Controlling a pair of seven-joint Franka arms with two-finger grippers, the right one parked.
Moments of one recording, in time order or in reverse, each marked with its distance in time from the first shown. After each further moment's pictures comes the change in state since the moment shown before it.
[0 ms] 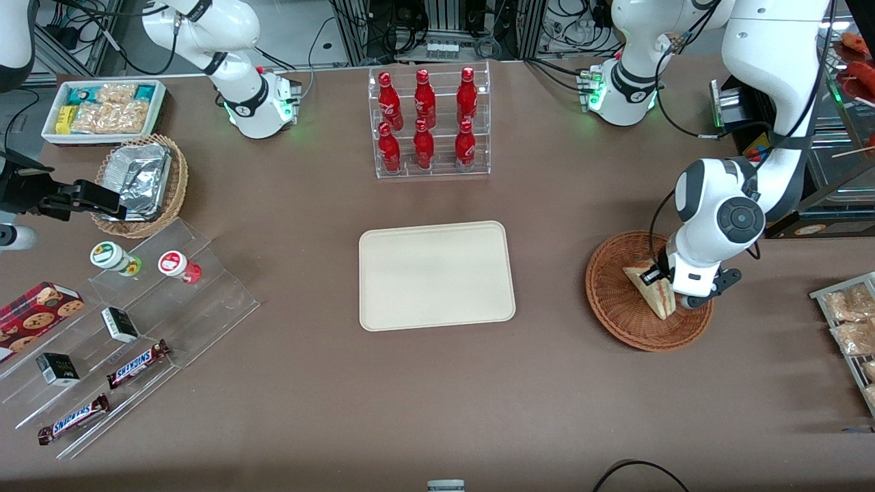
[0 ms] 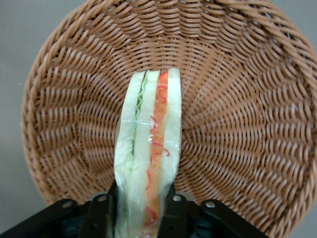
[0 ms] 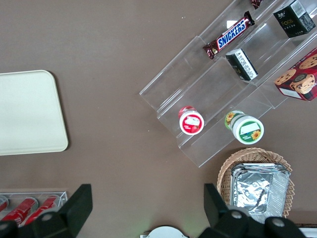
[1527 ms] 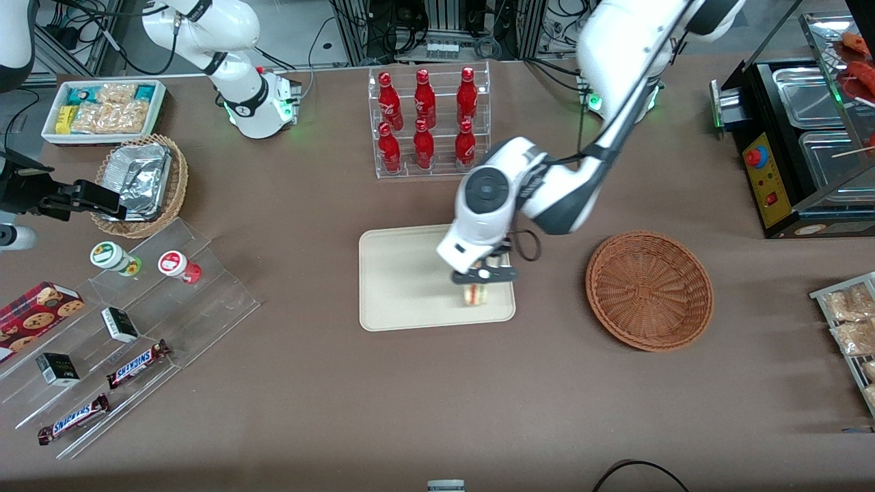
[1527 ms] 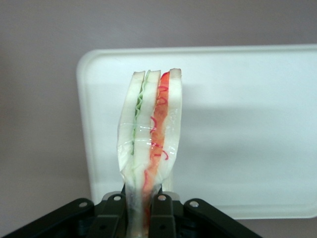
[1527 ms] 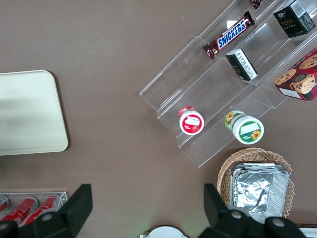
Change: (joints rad) arm -0.520 0.333 -0.177 0.635 -0.002 -0.279 -0.201
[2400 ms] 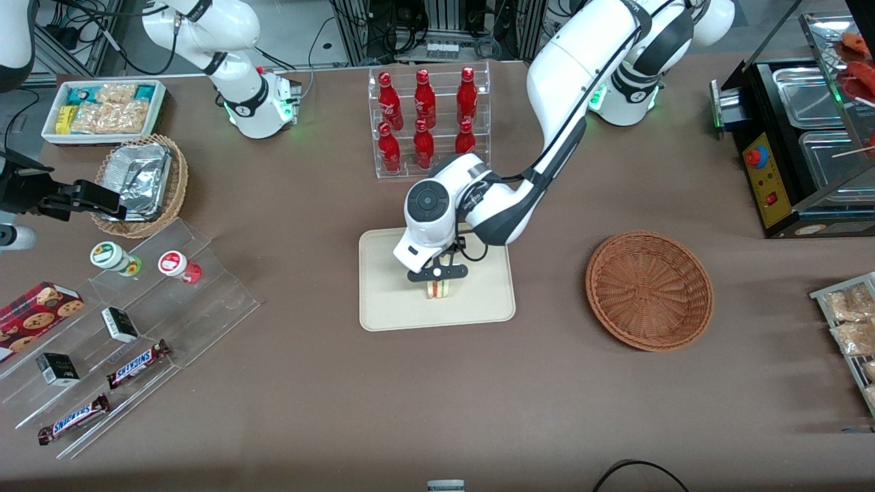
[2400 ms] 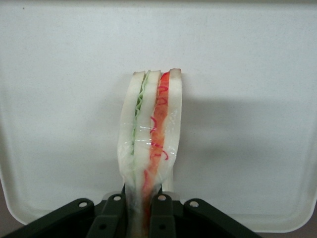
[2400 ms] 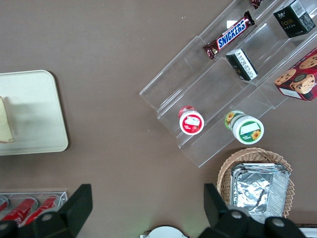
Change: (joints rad) arm -0.092 0.198 0.002 0.178 0.001 0.000 -0.110
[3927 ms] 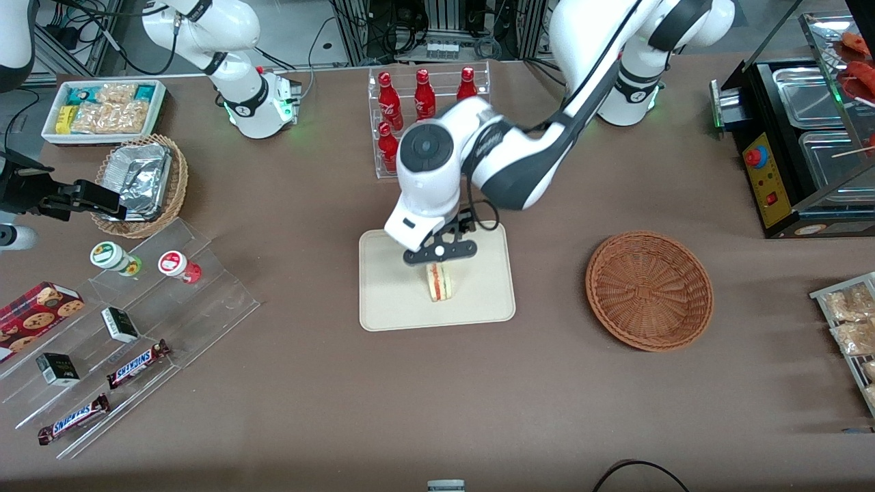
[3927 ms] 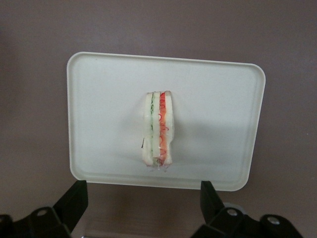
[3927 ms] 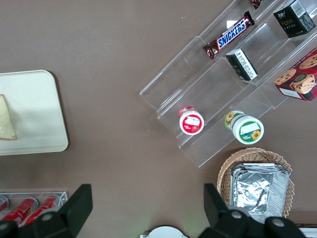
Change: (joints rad) arm 0.009 -0.174 0.015 0.191 0.007 -0.315 -0.012
